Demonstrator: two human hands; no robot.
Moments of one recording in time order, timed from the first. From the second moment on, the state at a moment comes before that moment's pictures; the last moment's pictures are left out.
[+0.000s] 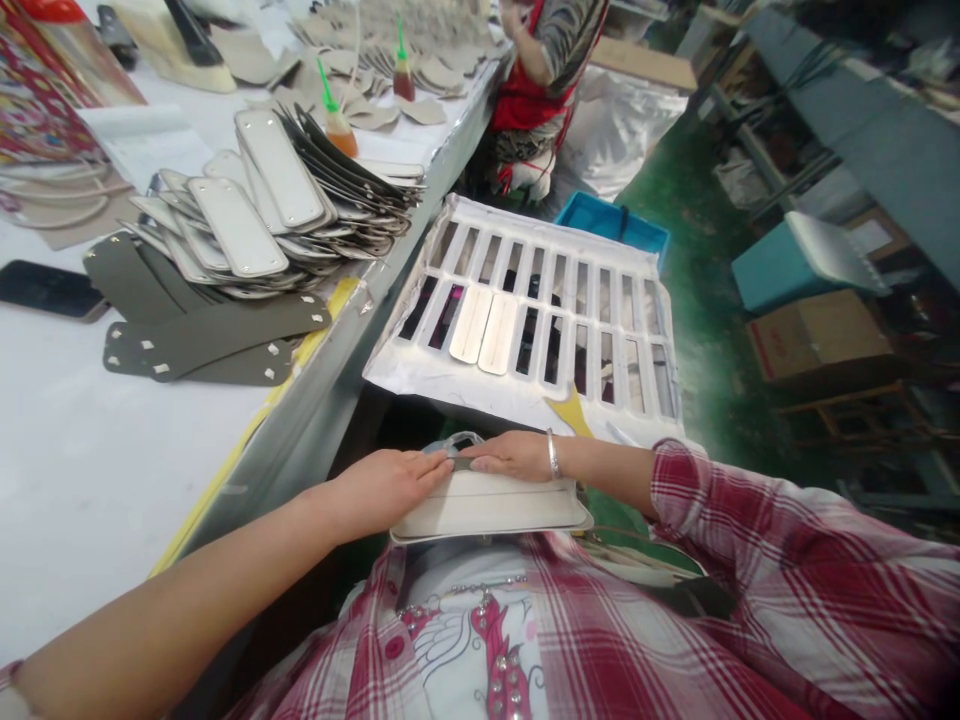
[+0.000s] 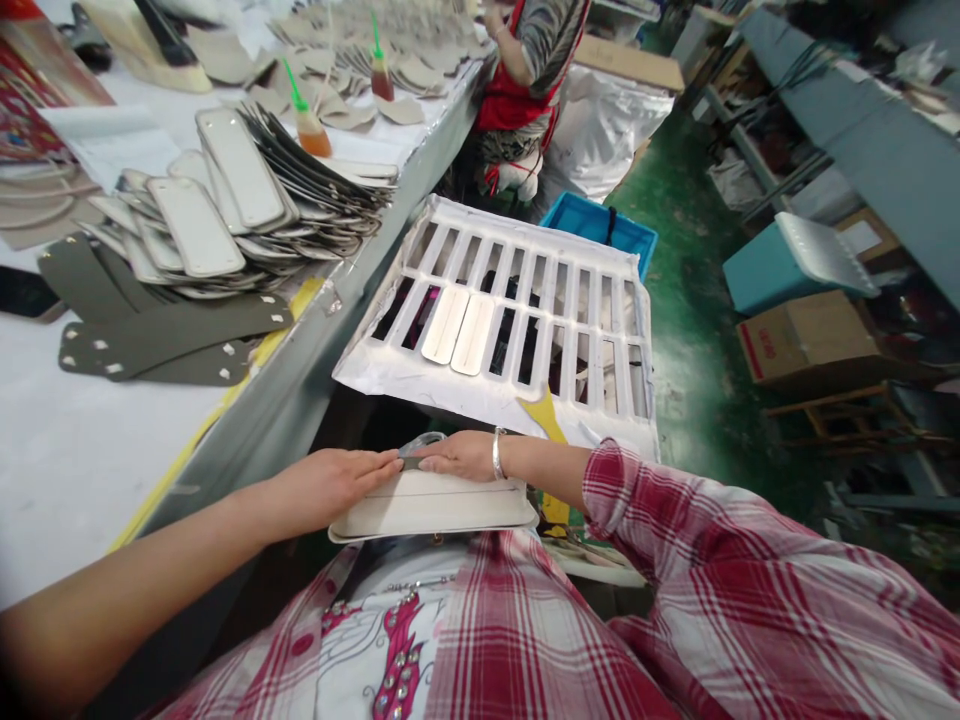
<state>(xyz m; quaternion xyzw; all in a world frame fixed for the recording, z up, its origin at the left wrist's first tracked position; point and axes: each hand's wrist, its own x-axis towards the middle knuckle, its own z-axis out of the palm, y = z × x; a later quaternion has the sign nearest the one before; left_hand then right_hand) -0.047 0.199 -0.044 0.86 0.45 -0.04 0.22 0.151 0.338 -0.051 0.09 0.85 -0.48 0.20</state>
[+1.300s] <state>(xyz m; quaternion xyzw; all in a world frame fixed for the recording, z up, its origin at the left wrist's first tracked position) 0.007 0.187 -0.024 0.81 0.57 0.04 0.13 0.276 0.317 -0.045 0.28 0.90 -0.30 -0.15</state>
